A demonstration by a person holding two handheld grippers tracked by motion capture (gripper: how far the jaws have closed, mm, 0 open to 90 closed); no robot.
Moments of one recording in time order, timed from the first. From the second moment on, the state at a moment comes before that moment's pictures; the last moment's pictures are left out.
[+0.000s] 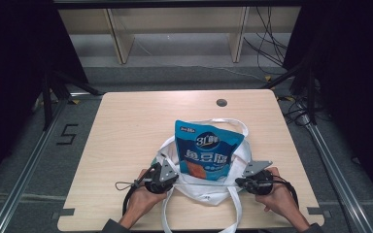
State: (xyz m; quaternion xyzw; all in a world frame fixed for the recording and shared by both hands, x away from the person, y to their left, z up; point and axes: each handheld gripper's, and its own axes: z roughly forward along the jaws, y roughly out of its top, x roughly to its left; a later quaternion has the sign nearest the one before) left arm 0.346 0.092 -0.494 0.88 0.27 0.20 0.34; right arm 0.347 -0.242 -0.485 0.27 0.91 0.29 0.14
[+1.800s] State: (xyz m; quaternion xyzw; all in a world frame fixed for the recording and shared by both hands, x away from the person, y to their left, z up) left arm 0.442 0.079 -0.510 0.84 0.34 0.22 0.35; right arm 0.479 -0.246 -0.500 0.37 0.85 0.33 0.18
